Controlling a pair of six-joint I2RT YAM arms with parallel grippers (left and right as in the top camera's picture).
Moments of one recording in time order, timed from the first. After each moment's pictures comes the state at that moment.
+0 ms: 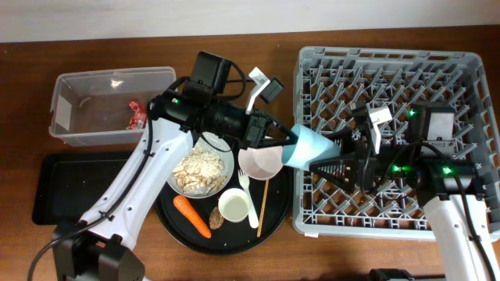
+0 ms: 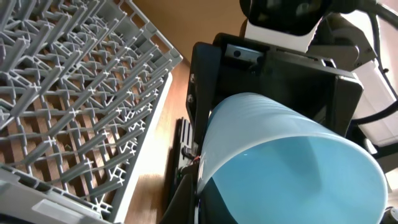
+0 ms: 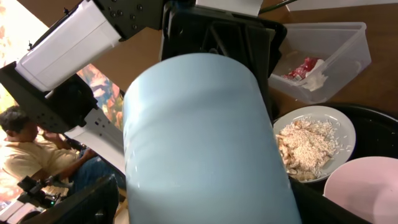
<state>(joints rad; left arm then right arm) -0.43 1.70 1.55 -0.80 1.25 0.03 -0.06 1.15 1.03 -0.77 -1.42 -0.18</state>
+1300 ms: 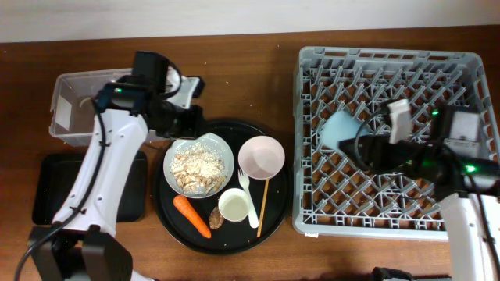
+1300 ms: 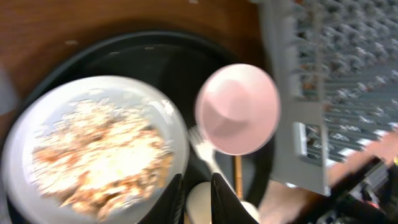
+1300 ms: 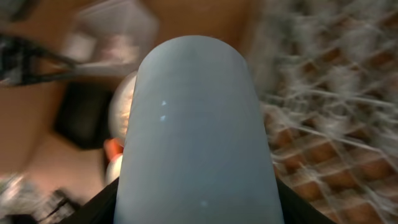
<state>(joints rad) -0.15 1.69 1.55 -1.11 0.45 0.00 -0.21 1.16 1.11 -0.97 -0.72 -0.08</state>
